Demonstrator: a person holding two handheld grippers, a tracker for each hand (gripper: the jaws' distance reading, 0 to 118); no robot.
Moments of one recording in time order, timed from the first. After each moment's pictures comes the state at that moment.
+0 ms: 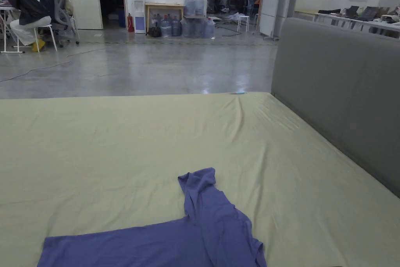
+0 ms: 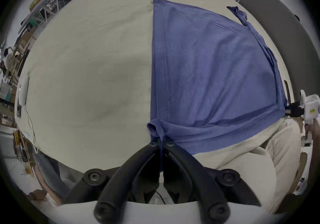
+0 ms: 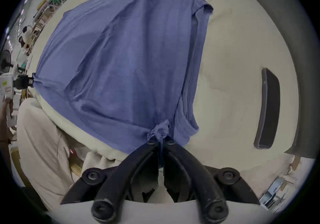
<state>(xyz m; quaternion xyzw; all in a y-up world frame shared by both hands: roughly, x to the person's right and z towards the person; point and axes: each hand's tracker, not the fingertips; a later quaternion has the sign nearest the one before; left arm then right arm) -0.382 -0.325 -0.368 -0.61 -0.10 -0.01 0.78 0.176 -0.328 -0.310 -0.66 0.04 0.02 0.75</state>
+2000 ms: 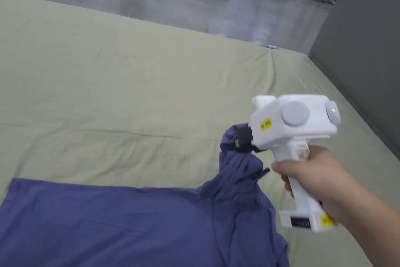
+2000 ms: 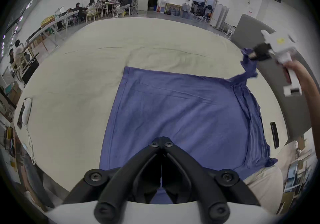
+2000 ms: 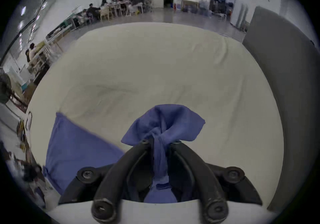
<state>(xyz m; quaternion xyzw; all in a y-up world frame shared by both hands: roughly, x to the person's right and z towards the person) -0.269 -0.265 -0.406 -0.46 -0.09 0.04 0.88 0.161 -0.200 -0.617 -0.48 0.04 0.02 0.87</state>
